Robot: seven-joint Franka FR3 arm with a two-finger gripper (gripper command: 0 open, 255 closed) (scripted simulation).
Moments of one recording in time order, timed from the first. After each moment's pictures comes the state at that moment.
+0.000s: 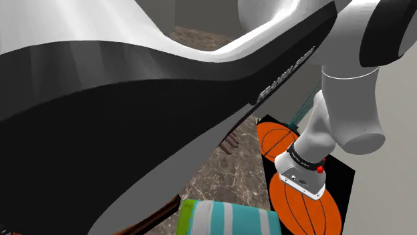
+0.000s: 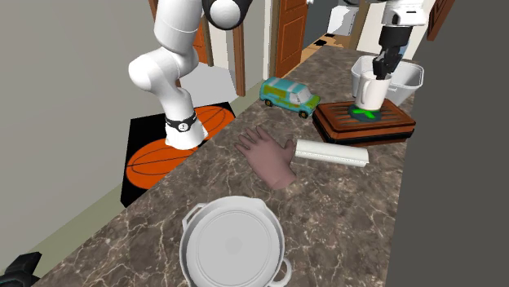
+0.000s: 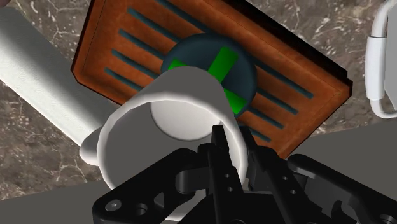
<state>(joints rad) 0.68 0.61 0.73 -1.27 -0.57 1.73 1.12</state>
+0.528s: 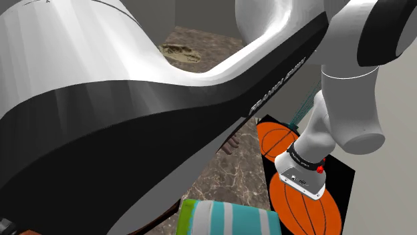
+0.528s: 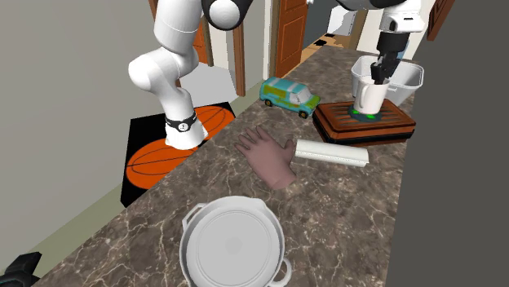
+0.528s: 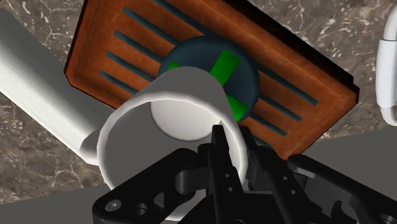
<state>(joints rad) 0.67 0.61 0.73 -1.30 -0.57 1.77 1.14</state>
